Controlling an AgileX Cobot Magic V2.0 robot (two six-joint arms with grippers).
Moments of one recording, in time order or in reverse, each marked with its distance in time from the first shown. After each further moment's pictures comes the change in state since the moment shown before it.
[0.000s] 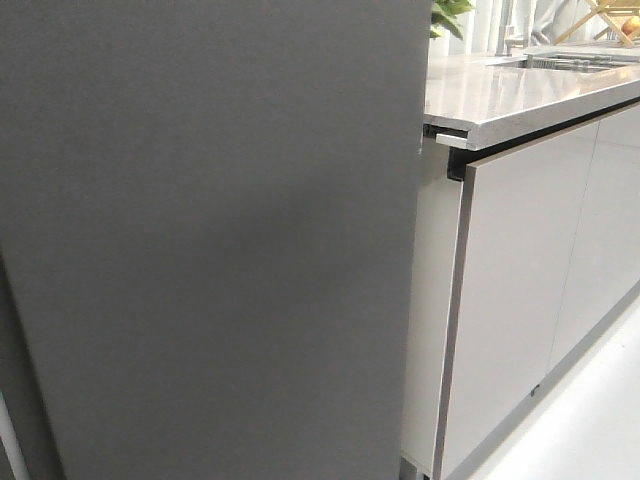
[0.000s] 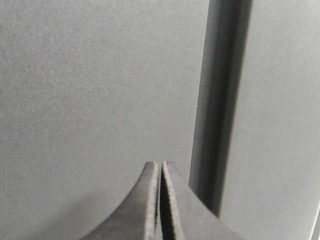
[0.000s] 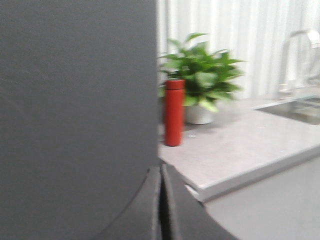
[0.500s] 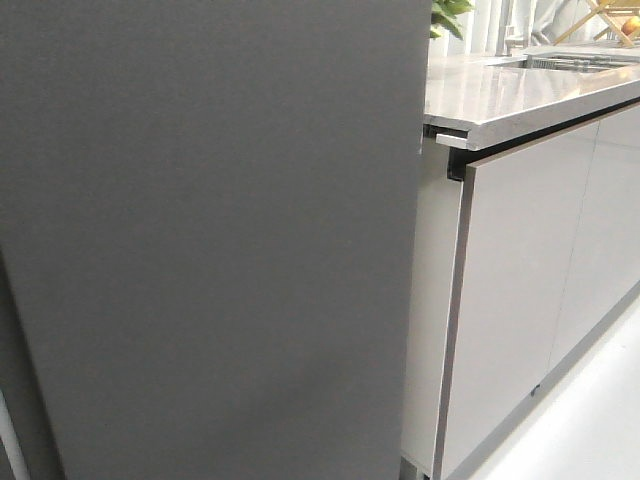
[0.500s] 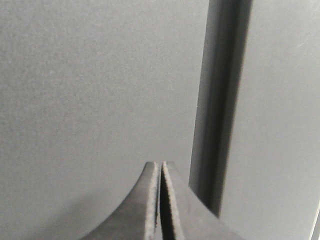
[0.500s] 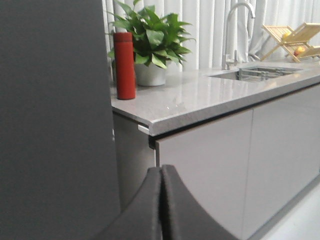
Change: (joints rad) left arm 0.000 0.000 0.000 0.000 0.000 0.000; right arm -0.150 -0.439 0.479 0.000 0.000 0.000
